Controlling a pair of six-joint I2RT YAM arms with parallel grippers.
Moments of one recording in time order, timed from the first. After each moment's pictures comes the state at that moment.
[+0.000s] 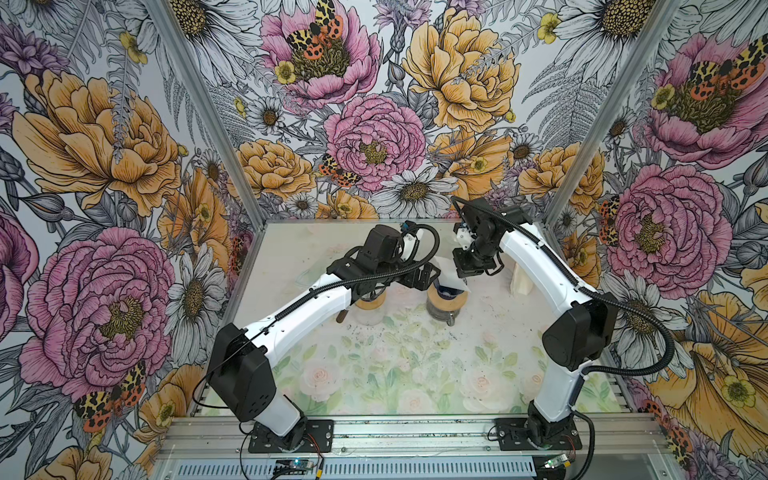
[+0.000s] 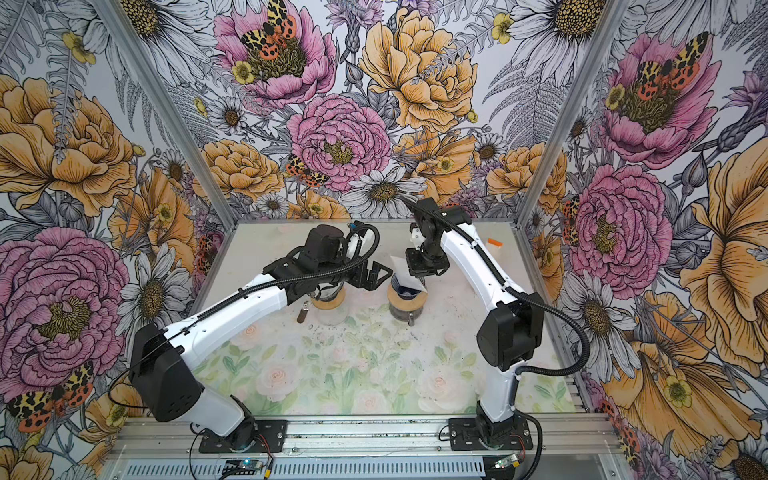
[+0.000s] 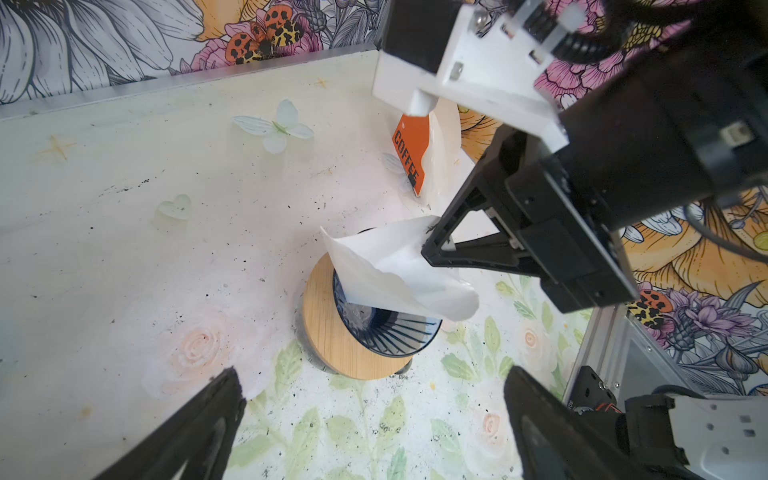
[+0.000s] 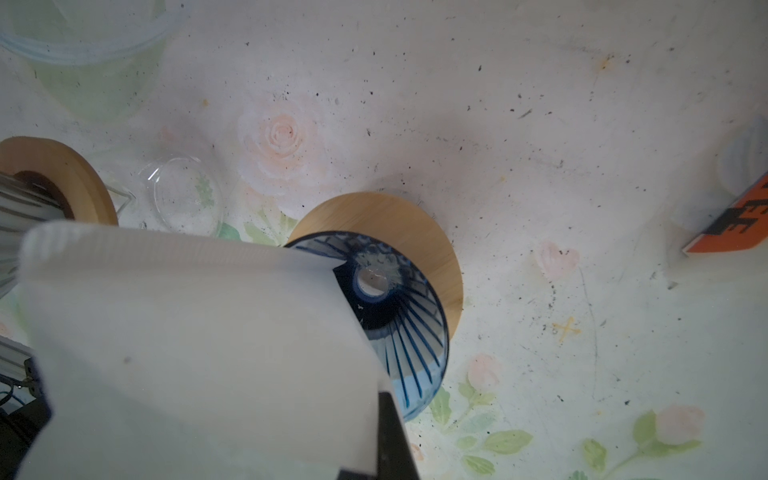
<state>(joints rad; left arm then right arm) -0.69 1.56 1.38 -0.39 0.26 -0.28 0.37 1.85 1.91 -1.40 -0.17 0.17</state>
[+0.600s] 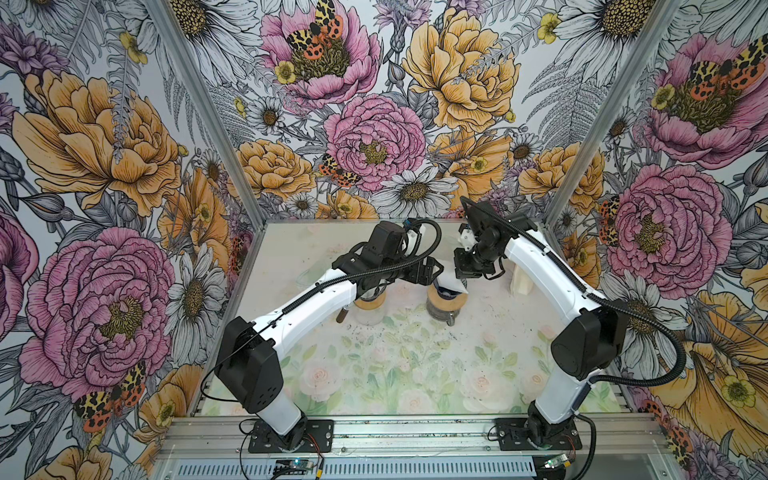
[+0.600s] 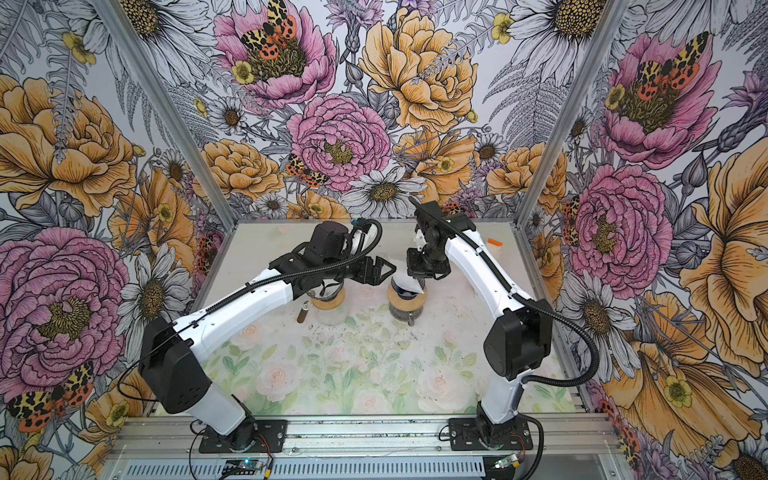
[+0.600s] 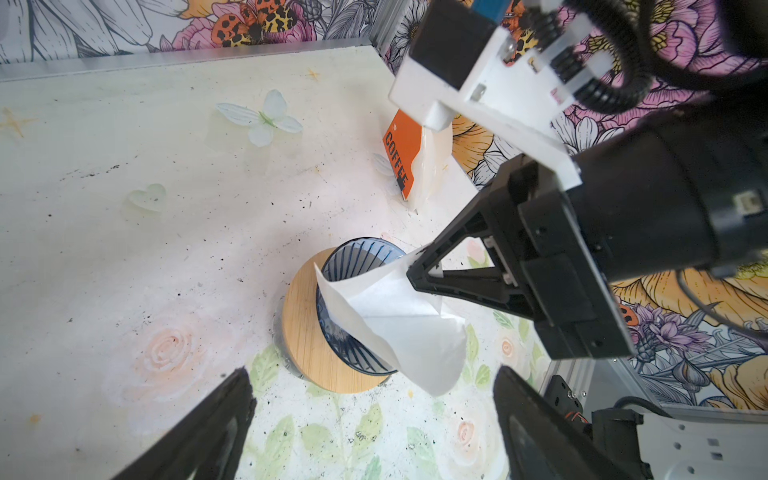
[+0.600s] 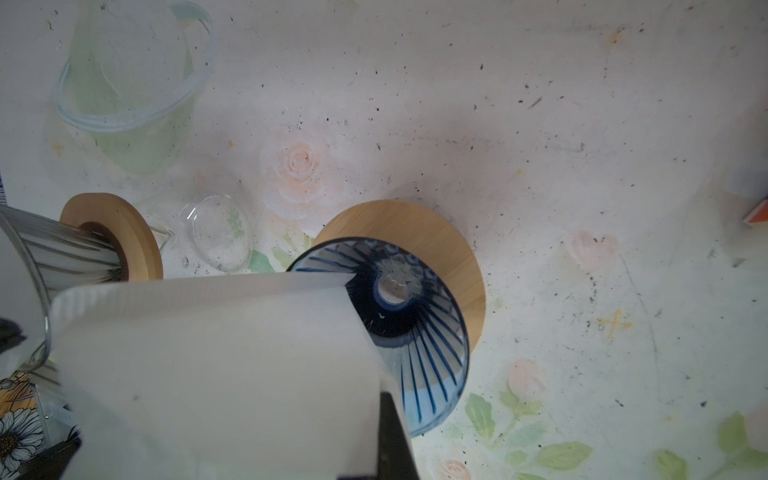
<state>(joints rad) -0.69 1.61 1.44 -0.40 0.30 -0.36 0.37 1.77 1.79 -1.29 -0.22 0.34</state>
